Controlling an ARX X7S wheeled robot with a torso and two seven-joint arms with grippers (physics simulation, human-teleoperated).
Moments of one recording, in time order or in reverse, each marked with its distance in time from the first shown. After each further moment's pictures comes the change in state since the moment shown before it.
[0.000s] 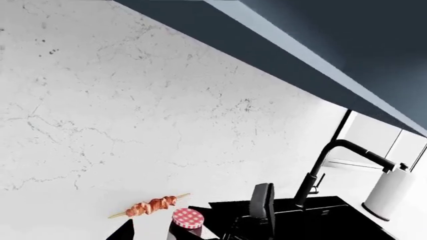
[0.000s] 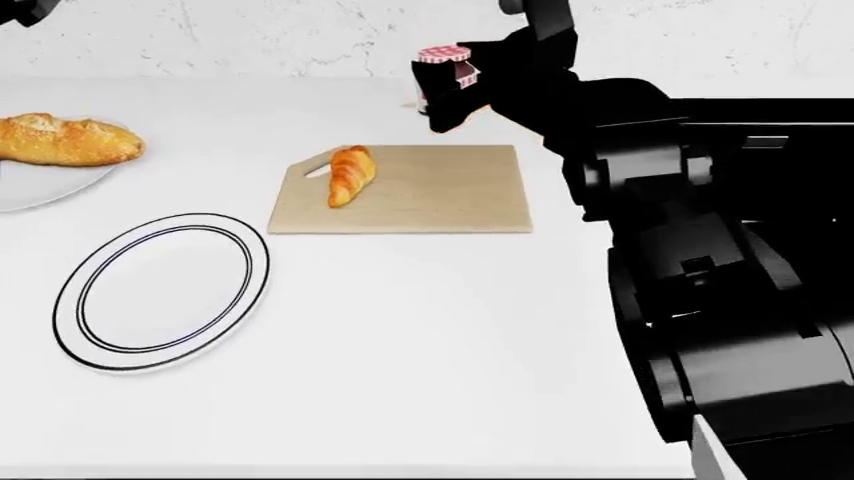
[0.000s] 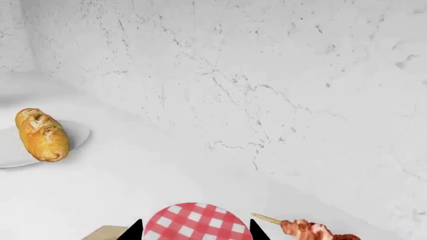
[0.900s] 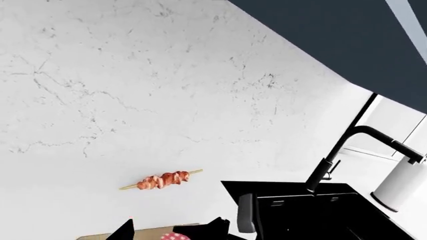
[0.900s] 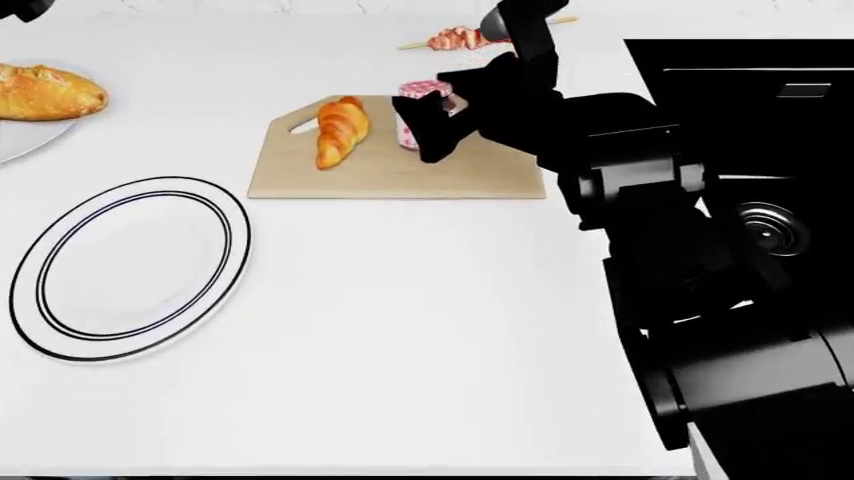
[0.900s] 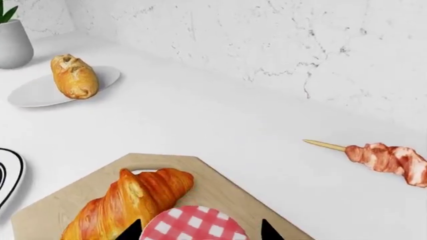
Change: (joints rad) left arm -0.011 0.000 0.010 0.003 -0.007 0.009 -0.003; right arm -0.016 -0.001 -0.084 -0.001 0.065 0.054 -0.126
